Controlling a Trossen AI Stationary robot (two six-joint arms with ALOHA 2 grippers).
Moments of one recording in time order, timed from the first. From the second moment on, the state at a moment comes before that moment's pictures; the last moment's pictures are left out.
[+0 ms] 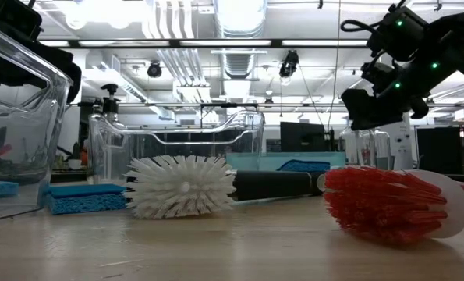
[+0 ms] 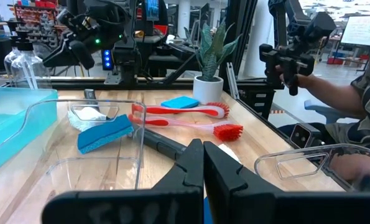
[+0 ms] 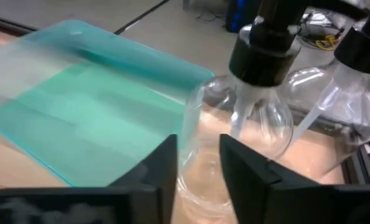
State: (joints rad) left arm -0.39 0.17 0.01 0.07 -0.16 -0.09; right arm -0.19 0.96 0.34 -0.12 0.89 0.57
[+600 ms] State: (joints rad) left arm -0.39 0.17 0.01 0.07 -0.16 -0.09; right arm -0.19 0.96 0.38 -0.12 1.00 0.58
